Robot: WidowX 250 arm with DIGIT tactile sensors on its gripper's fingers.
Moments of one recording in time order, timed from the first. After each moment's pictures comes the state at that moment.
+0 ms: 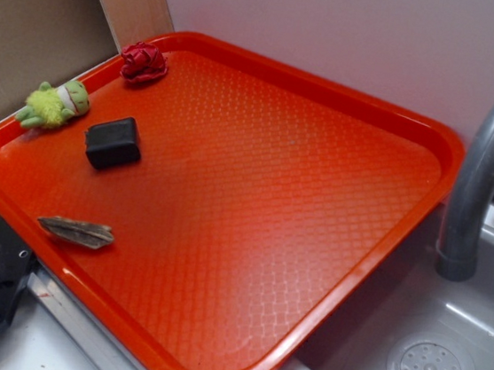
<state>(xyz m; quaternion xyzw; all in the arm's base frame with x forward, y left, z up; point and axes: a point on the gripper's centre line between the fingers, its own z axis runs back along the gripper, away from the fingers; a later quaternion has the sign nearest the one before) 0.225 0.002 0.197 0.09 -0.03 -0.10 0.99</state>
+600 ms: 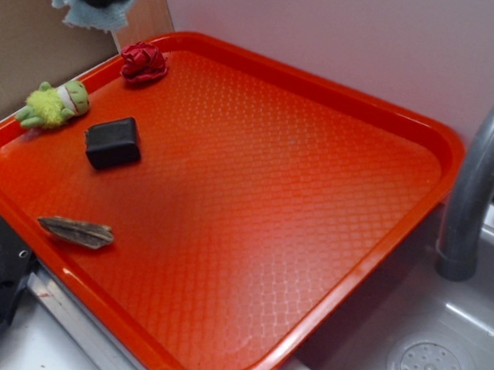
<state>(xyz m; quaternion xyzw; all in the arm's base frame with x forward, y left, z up) 0.213 -0.012 0.192 0.04 0.01 -0.12 0.99</state>
